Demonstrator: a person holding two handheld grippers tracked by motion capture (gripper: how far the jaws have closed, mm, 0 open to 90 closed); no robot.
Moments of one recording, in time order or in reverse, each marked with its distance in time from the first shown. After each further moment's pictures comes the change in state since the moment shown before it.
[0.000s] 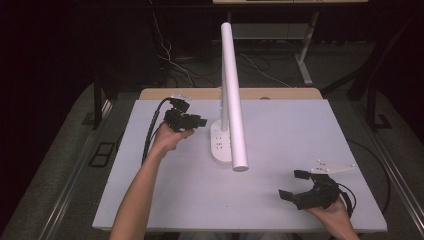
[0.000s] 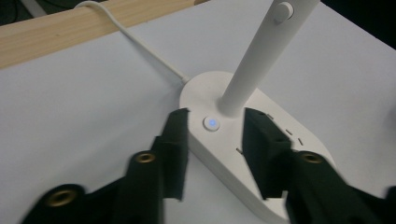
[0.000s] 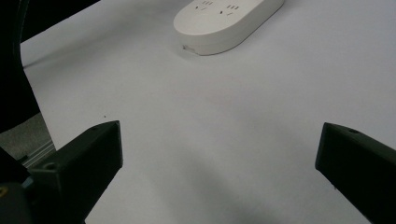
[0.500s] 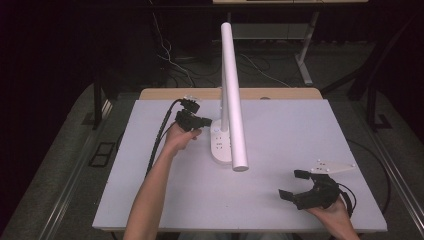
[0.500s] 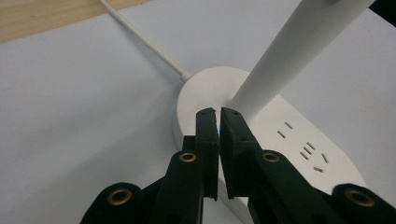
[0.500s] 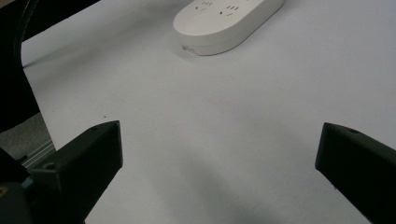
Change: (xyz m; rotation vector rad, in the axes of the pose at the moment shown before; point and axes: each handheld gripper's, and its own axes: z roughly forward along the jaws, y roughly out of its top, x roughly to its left) left arm 0.000 0.005 0.041 0.054 0.000 -0.004; right arm 0.000 0.000 0.000 0.000 -0.001 0.000
